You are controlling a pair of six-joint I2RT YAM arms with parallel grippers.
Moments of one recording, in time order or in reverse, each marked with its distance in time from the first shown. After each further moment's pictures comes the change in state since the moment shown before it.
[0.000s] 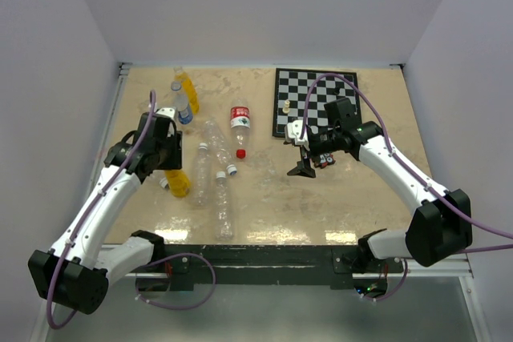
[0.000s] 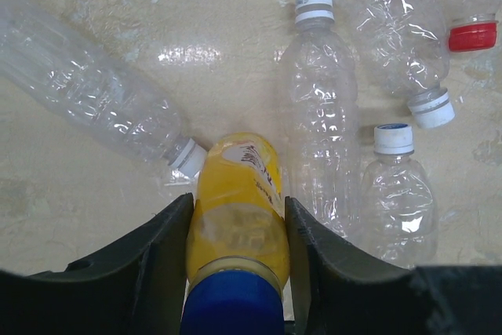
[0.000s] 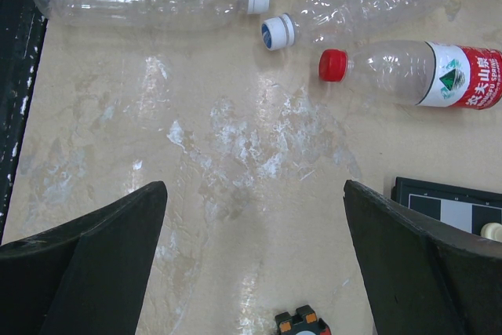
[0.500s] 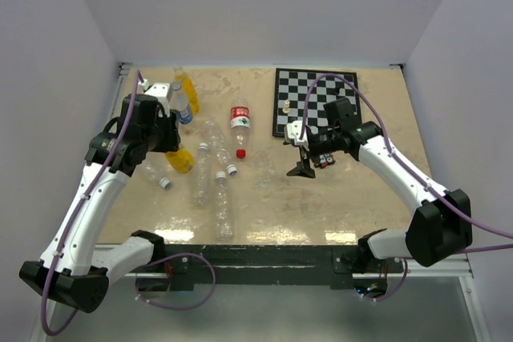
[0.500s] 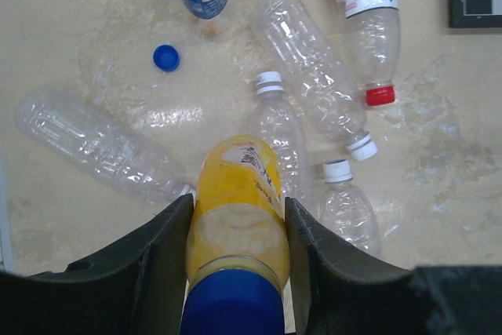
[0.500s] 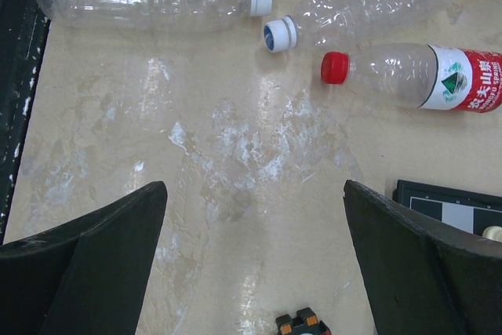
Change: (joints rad) left arm 0.000 0.006 0.248 -0.076 0.036 0.040; right arm 0.005 0.000 0.000 0.000 -0.001 0.000
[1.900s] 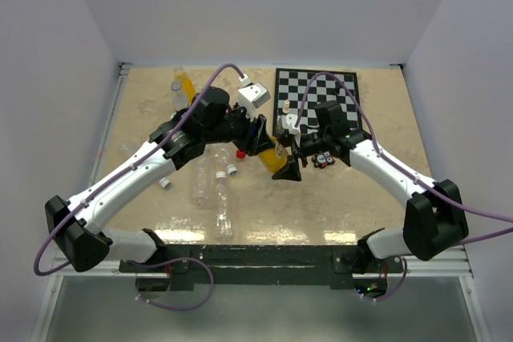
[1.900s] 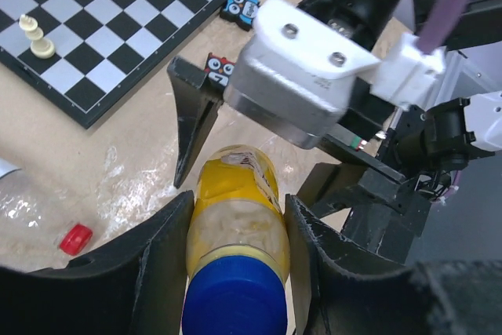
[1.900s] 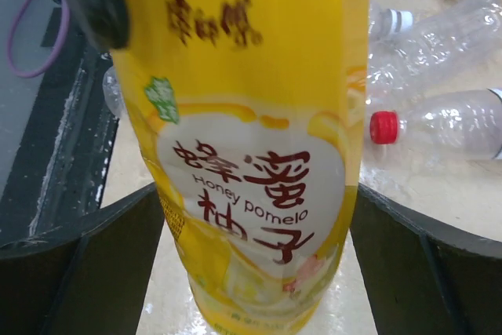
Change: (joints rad) left arm -0.465 0.283 0.090 0.490 0.476 0.018; right arm 0.058 0.040 -0.090 0.328 -0.148 0.414
